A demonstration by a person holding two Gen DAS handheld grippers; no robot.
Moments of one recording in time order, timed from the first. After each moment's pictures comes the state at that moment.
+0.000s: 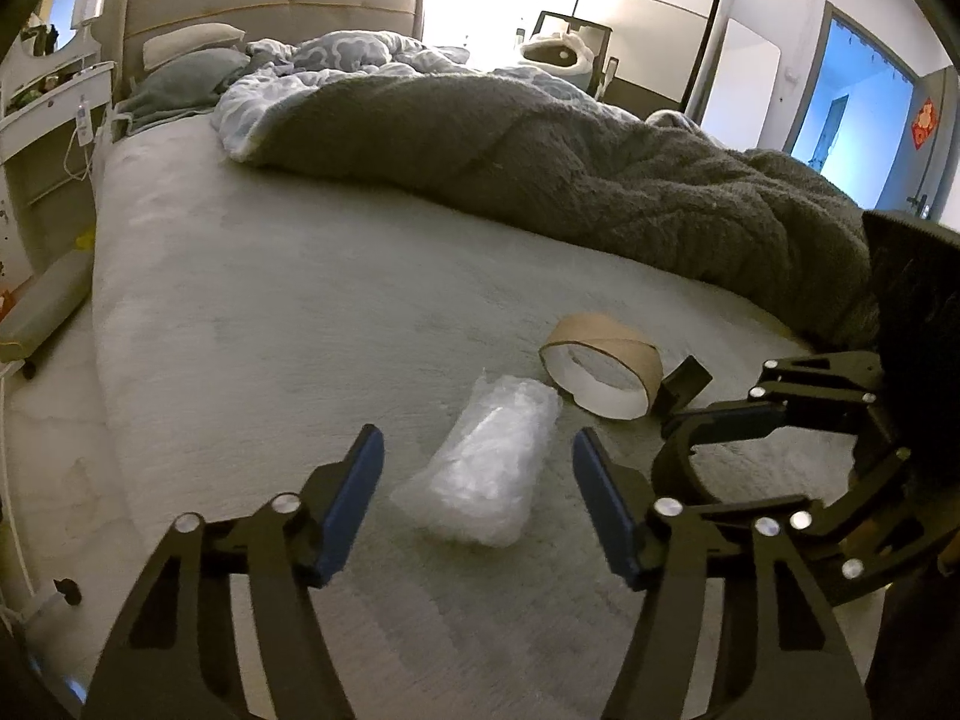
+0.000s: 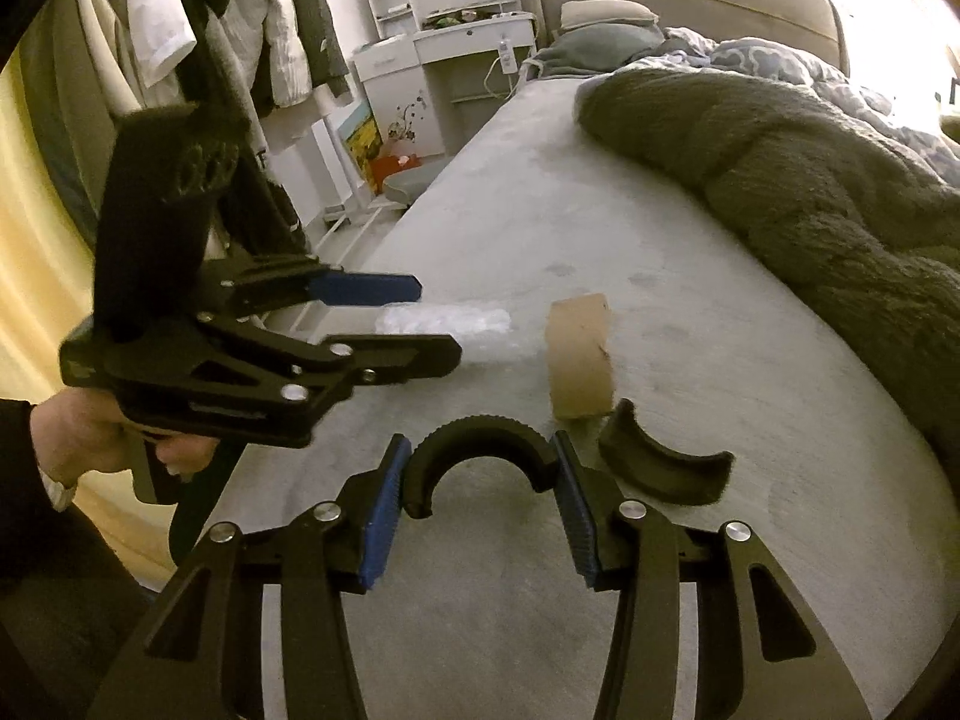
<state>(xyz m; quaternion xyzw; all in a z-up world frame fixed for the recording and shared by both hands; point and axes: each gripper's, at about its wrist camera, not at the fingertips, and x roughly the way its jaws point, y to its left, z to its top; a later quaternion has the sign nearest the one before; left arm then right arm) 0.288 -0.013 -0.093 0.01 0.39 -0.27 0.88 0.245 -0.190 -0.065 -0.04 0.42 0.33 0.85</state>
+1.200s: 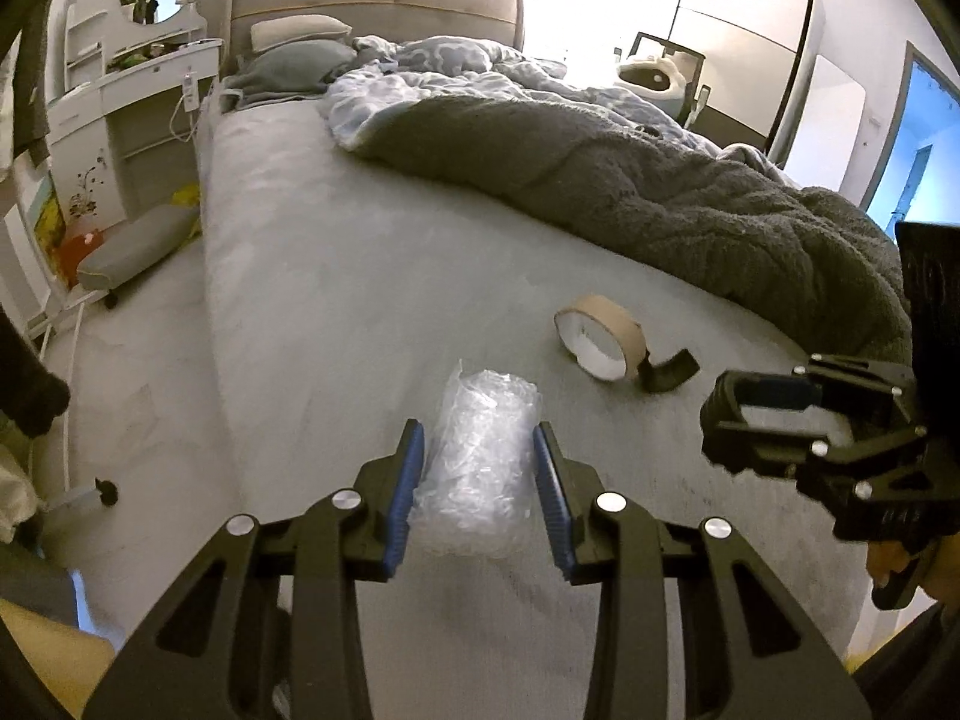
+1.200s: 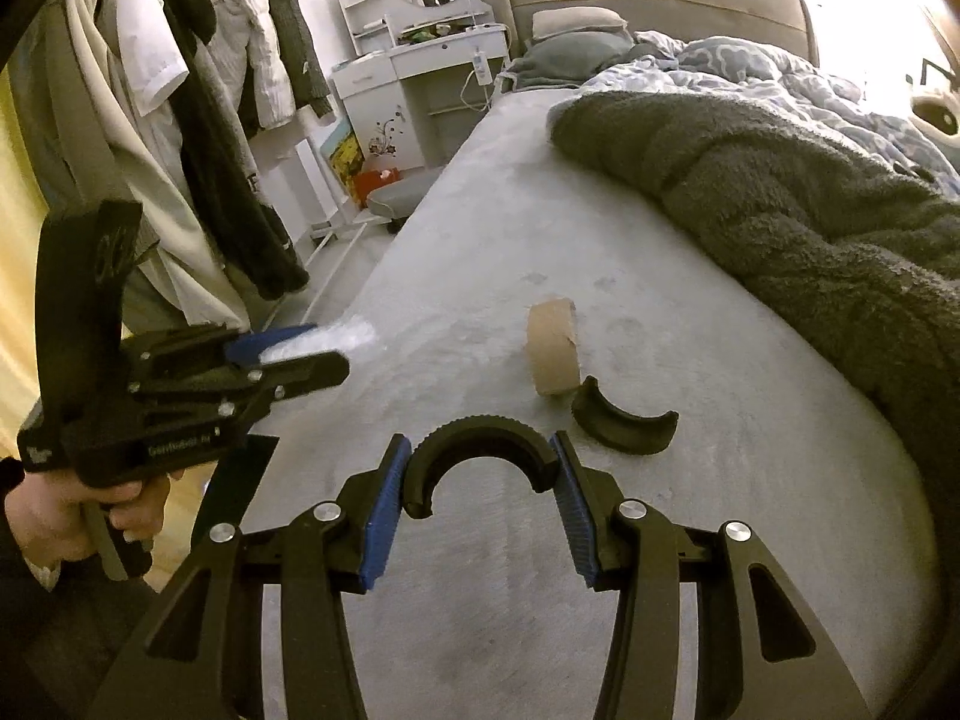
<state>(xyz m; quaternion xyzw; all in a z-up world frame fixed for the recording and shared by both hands) 0.216 -0.001 -0.060 -0.02 0.40 -0.15 0.91 0.223 -0.208 -0.035 -0.02 0.42 0.30 0.86</state>
